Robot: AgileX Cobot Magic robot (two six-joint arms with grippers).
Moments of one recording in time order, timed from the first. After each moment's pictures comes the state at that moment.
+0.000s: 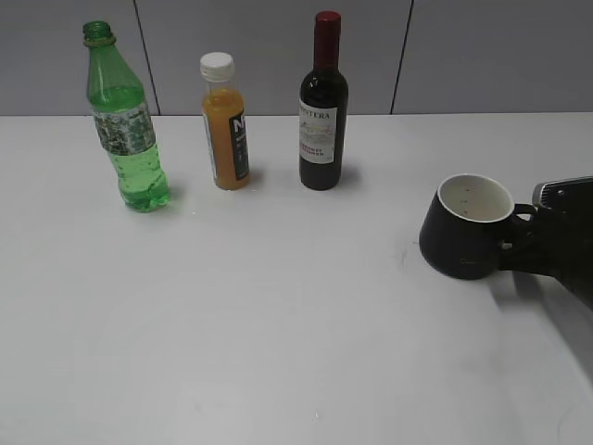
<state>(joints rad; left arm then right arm) 0.02 -0.01 -0.50 -0.02 1.04 0.07 0.07 2.07 -0.43 0.01 -1.22 -0.11</state>
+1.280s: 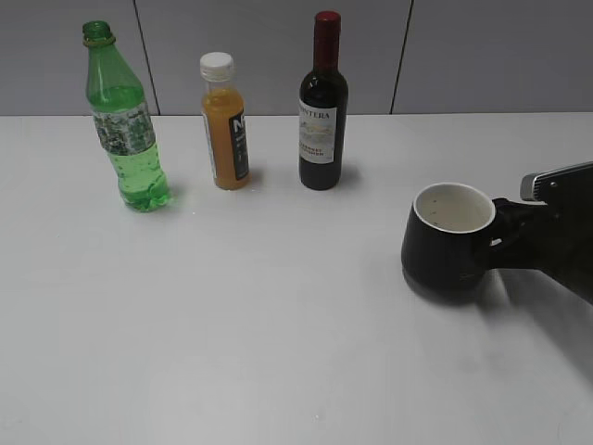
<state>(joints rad) 0.02 -0.01 -0.50 -0.02 1.04 0.07 0.07 1.99 -0.42 -0.20 -1.17 -0.03</state>
